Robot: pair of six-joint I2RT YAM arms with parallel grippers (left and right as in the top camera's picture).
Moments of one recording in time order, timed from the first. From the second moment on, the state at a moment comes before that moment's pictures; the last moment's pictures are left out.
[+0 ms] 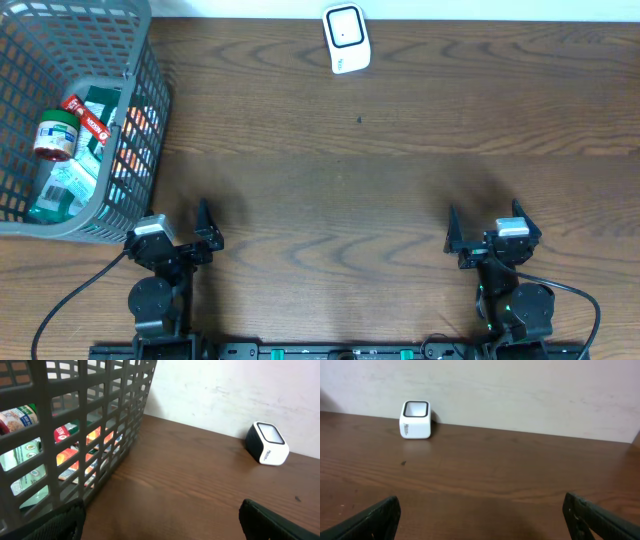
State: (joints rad) left arm 0.09 0.04 0.01 -0.11 0.00 -0.22; right arm 0.13 0.01 0.01 -0.06 0.07 -0.06
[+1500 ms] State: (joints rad) left arm 0.09 1.26 1.76 -1.25 0.27 -0.13; right arm 0.13 0.02 0.01 -0.06 0.07 -0.06
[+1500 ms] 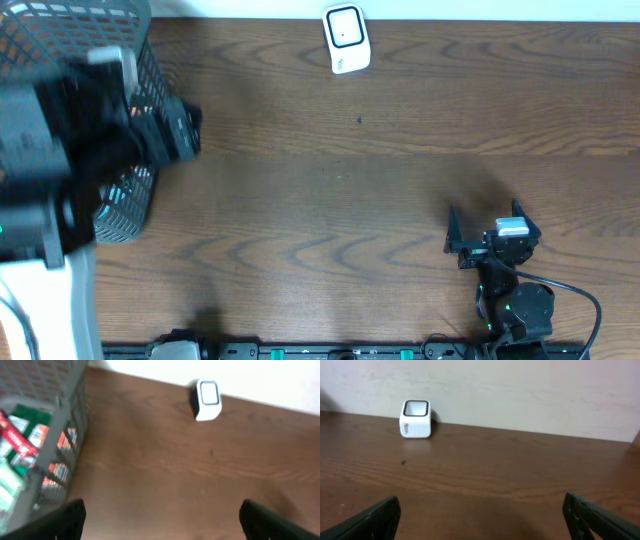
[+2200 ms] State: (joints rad) left arm 0.43 1.67 2.08 -1.32 0.11 -0.14; right arm 0.13 0.02 0.01 -0.06 0.07 -0.06
